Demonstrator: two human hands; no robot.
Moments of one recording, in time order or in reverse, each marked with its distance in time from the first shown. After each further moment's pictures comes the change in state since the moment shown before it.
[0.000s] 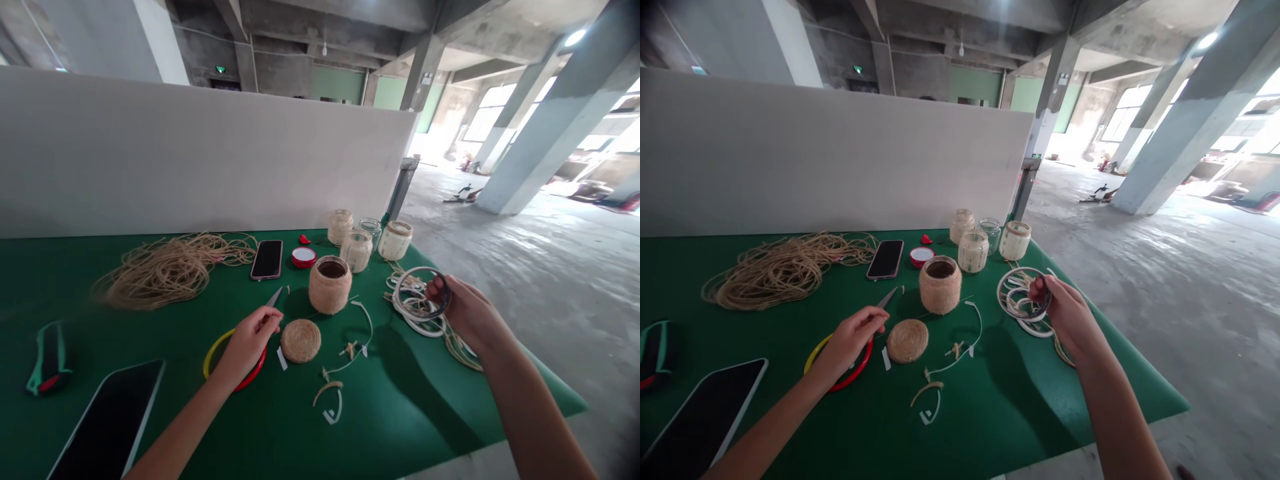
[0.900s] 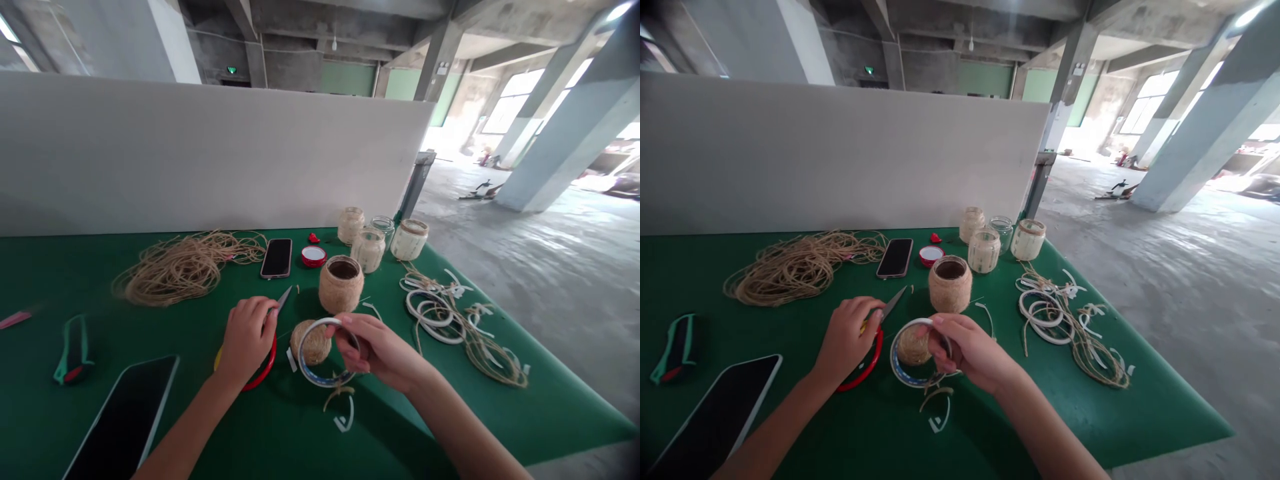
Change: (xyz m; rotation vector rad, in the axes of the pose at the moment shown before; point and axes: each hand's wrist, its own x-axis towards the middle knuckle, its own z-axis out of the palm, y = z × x) left_hand 0.003 -0.012 -0.007 0.611 0.310 0.423; right_hand -0.040 0.022 0.131 0.350 -0.817 0.411
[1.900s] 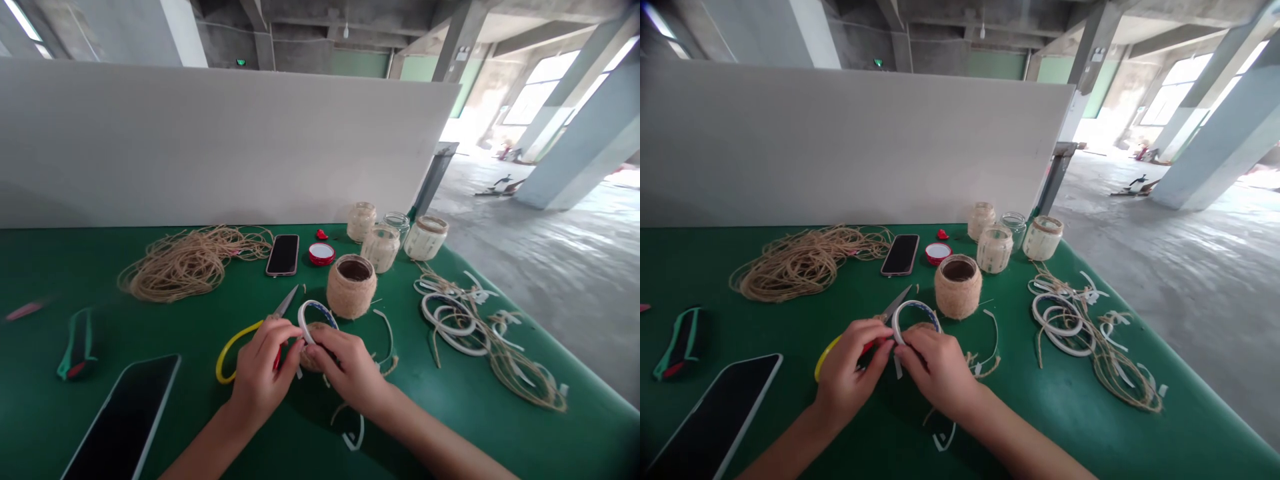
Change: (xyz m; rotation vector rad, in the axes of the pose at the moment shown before) left_hand -0.020 0.036 -0.003 -0.218 0.305 0.262; right_hand 0.033 0.046 0.012 -1.084 0.194 -0.479
